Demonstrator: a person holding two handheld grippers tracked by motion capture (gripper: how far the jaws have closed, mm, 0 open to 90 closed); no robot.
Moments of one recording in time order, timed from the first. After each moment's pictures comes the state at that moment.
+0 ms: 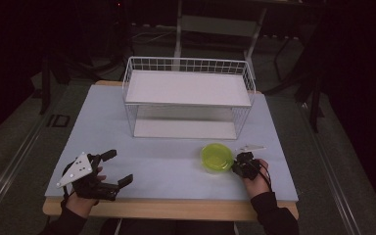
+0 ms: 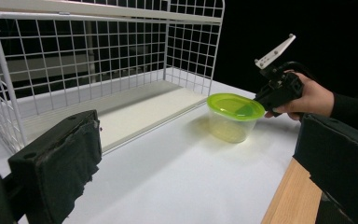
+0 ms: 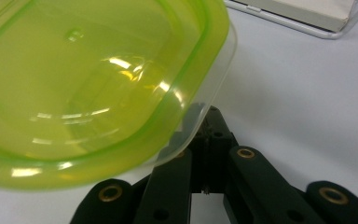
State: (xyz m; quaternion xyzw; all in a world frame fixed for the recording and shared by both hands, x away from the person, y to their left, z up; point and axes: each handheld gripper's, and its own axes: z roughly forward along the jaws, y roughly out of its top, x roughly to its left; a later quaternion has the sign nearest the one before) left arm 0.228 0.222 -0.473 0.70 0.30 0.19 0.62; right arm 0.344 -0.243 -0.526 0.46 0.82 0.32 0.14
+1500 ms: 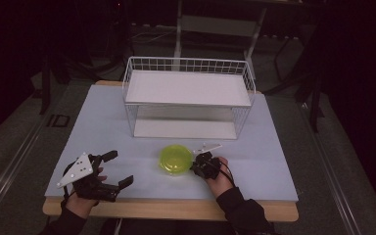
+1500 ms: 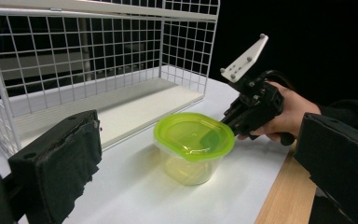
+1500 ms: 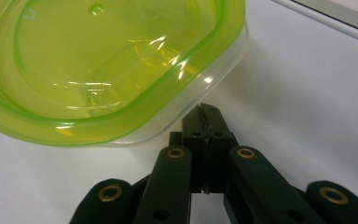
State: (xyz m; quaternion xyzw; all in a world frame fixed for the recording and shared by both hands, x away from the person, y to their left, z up) left arm 0.228 0.221 -0.473 0.70 0.29 0.18 0.62; right arm 0.340 -0.126 -0.530 0.36 0.86 0.35 0.08
